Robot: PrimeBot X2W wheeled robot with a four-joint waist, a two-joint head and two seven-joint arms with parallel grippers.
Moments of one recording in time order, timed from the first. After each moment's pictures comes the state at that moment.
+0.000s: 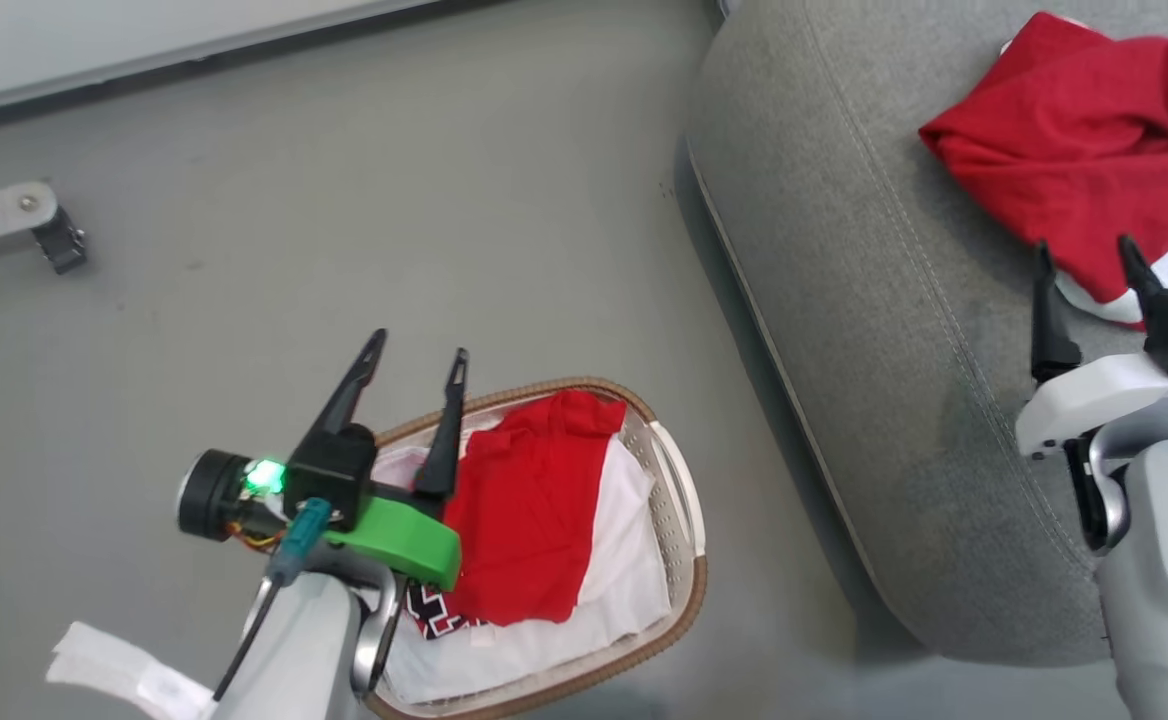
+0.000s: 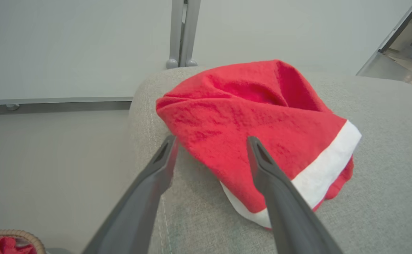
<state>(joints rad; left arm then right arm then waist) -0.31 0.07 -0.29 0.34 -0.08 -0.09 -0.26 -0.50 -0.17 -0.15 0.53 0.03 0.13 -0.26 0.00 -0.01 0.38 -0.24</state>
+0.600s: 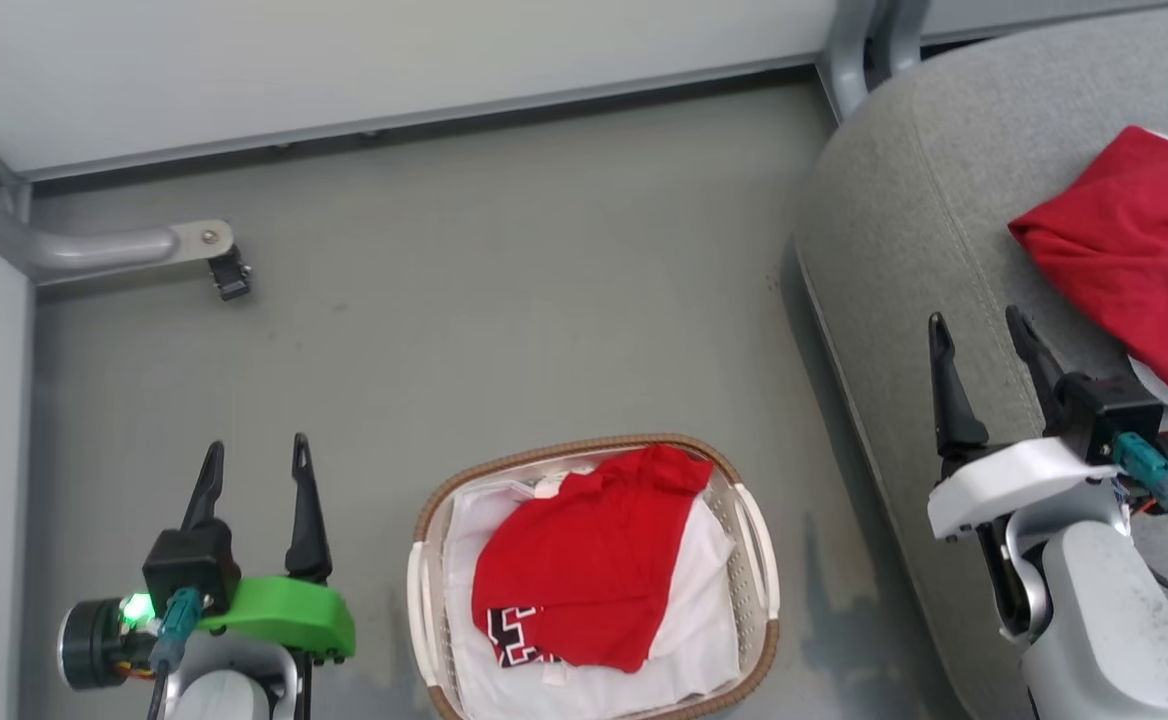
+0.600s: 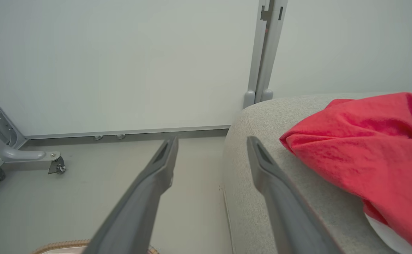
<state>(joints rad) -0.15 0.05 -0.04 0.34 -0.10 0.00 -0.26 -0.34 -0.08 -0.04 0.37 0.13 0.13 -0.26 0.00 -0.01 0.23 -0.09</state>
